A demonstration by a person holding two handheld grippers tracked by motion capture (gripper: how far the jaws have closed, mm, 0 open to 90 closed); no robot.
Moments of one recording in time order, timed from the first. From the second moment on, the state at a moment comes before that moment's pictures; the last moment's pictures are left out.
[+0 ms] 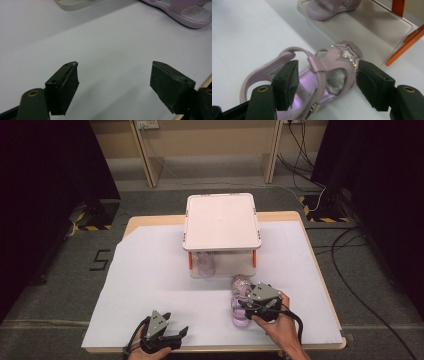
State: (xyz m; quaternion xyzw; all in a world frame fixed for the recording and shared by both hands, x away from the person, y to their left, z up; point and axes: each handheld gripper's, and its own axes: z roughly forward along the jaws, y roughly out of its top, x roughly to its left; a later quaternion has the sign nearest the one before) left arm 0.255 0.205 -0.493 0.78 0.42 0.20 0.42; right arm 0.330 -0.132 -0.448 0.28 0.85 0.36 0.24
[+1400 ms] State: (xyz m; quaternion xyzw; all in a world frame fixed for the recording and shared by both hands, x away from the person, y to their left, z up) left arm 0.258 0.208 -0.491 0.77 0.42 0.19 0.43; right arm 0.339 -0.123 -0.451 0.15 0.88 0.31 0.32
